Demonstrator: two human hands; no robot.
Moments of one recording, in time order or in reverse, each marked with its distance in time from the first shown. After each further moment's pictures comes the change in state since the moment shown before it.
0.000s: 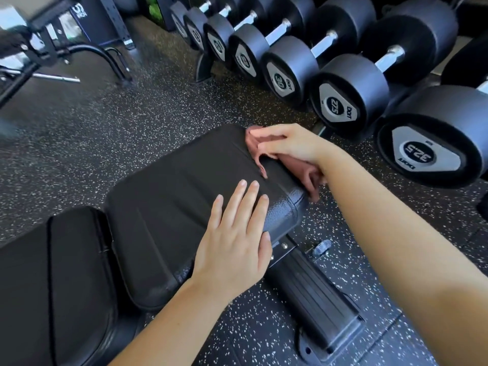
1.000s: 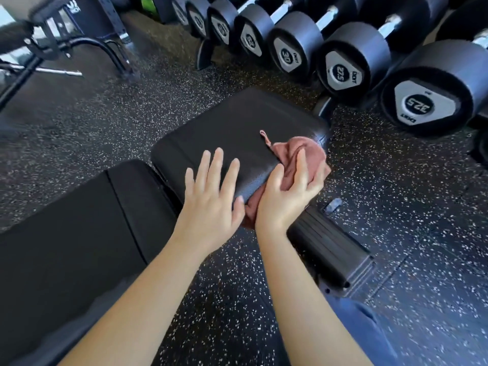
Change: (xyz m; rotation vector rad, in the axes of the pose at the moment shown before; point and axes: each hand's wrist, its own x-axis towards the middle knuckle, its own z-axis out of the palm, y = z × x) left_hand -0.089 -0.066 -0.027 -0.057 -0.053 -0.051; right_hand -0.107 -0.050 0.229 0.357 1.416 0.136
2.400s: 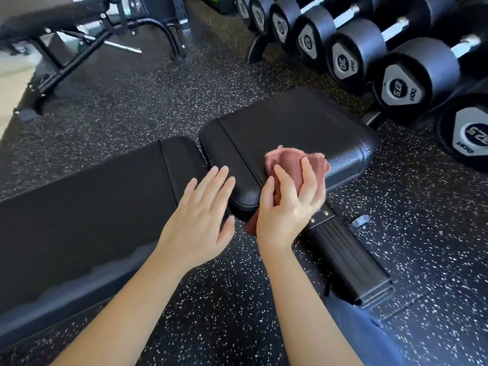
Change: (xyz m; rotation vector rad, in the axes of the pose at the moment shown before) left_hand -0.071 -0.028 -0.025 0.108 -0.085 -0.110; right_hand -0.043 0.011 -0.002 -0.251 -0.183 -0.574
